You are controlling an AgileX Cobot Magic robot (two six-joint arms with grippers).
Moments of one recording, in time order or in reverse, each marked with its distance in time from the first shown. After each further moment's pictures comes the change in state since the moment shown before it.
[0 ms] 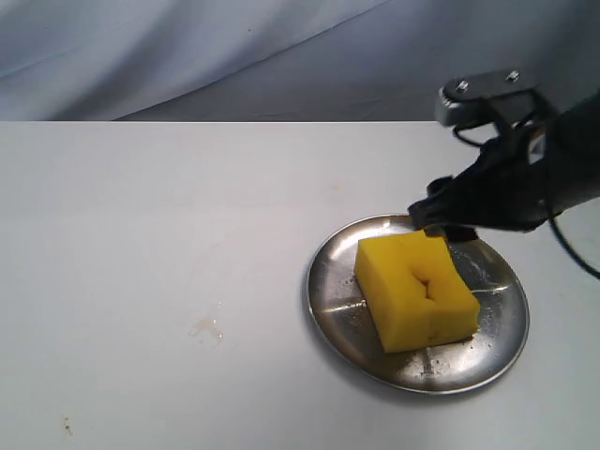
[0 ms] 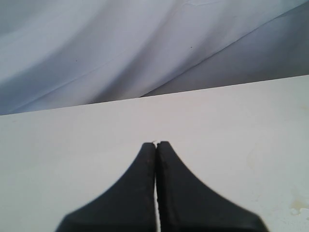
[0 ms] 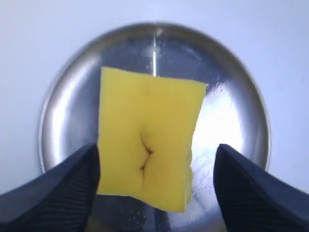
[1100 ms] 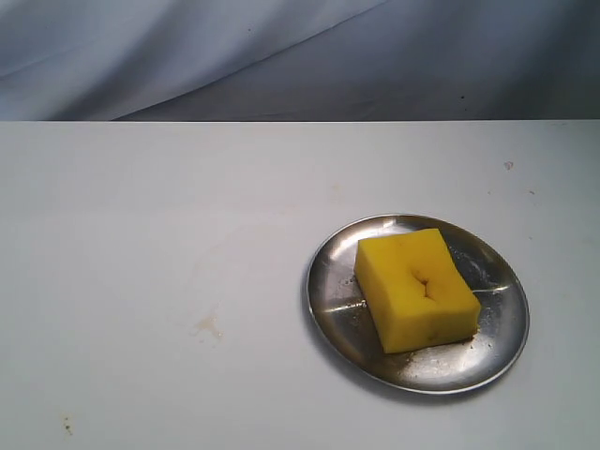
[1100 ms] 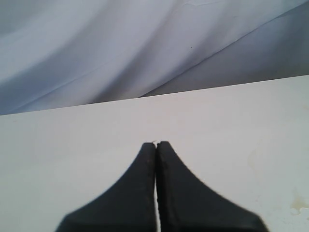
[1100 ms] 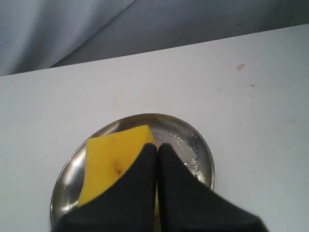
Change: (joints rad) left arm 0.000 0.000 0.000 0.000 0.000 0.000; right arm -0.206 -0.918 0.652 -0.051 -0.337 0.277
